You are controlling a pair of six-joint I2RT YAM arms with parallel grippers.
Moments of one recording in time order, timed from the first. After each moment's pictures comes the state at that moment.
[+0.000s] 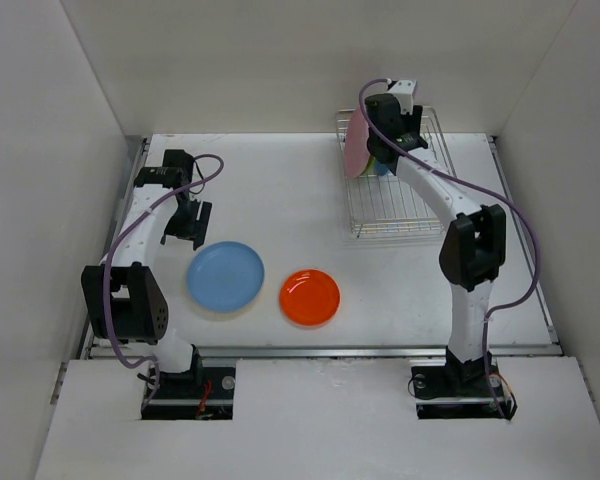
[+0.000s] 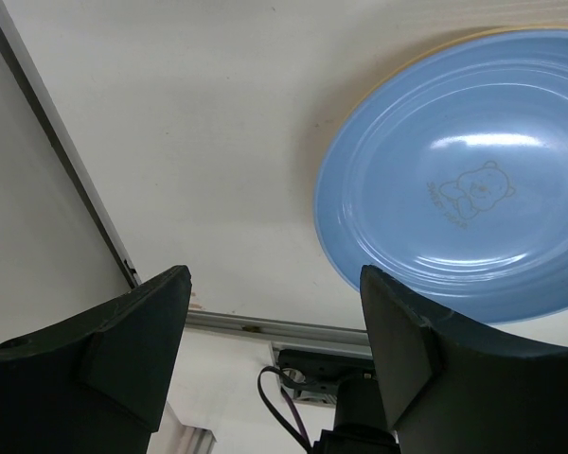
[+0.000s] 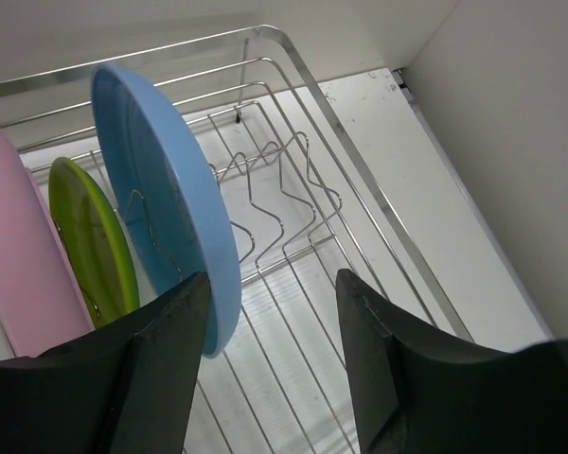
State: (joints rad) left arm -0.04 1.57 1.39 -1.15 -0.20 0.11; right arm 0.38 2.07 1.96 -0.38 0.88 0.13
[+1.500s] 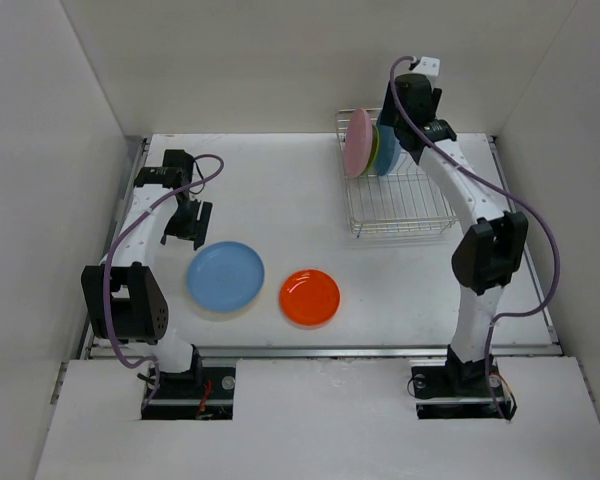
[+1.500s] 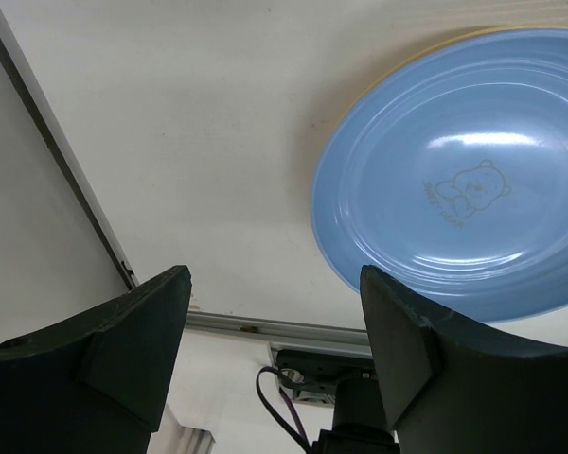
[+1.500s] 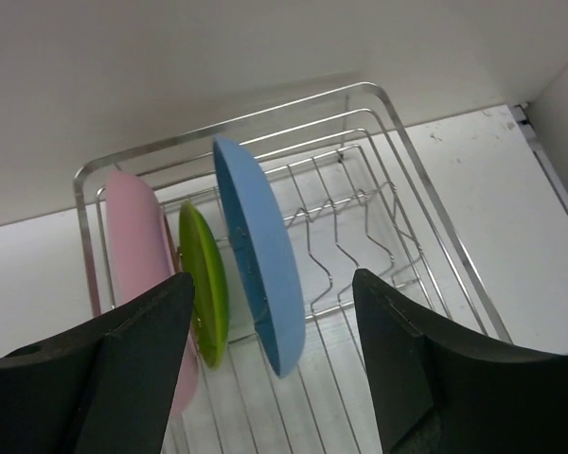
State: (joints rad) left arm -0.04 1.57 1.39 -1.15 -0.19 0.11; right arm 0.30 1.99 2.00 -0.38 0.55 0.22
